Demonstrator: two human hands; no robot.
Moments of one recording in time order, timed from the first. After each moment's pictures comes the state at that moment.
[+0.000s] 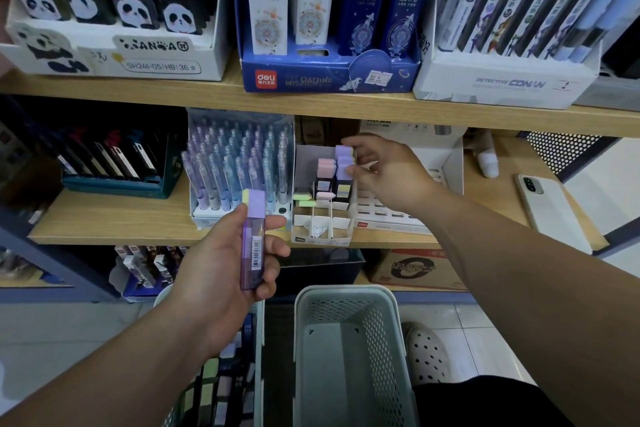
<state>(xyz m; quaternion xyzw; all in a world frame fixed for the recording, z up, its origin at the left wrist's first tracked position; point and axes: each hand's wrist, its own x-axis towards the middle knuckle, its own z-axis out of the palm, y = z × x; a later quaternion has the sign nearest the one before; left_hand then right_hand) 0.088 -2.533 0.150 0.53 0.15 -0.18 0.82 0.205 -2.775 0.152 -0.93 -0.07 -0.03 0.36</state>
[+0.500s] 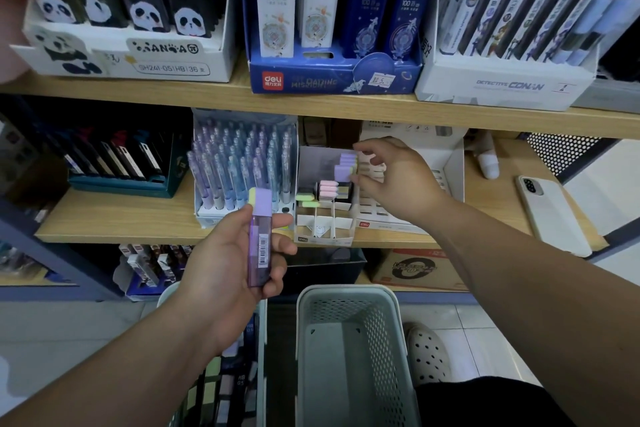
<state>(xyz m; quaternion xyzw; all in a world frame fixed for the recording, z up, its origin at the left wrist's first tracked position) 0.086 -2.535 0.155 0.51 0.15 -0.20 0.82 0.192 -2.781 0.147 -0.96 -0.10 -0.10 0.26</state>
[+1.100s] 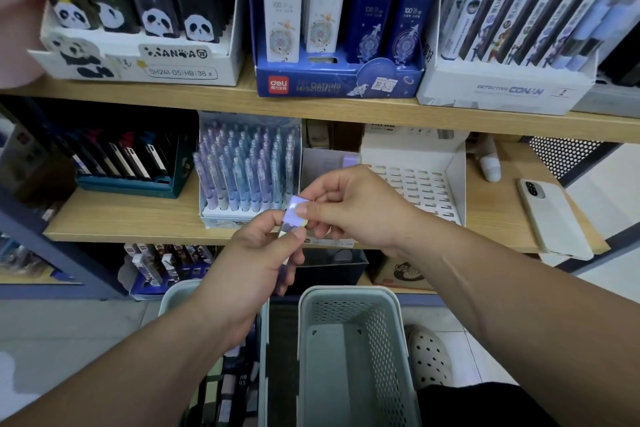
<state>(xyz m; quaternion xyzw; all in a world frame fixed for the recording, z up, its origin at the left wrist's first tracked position) 0.085 -2.545 0.147 0.66 0.05 -0.15 0.73 0.139 -2.711 0.184 -0.80 -0.09 0.17 0.56</state>
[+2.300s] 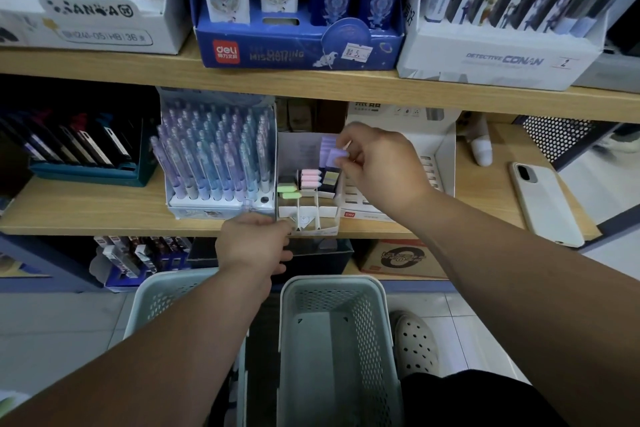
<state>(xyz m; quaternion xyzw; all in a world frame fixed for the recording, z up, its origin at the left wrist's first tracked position) 0.137 -2.590 0.084 0.69 0.30 -0.09 0.65 0.191 -2.776 0.148 -0.95 -0.15 -0.17 0.21</state>
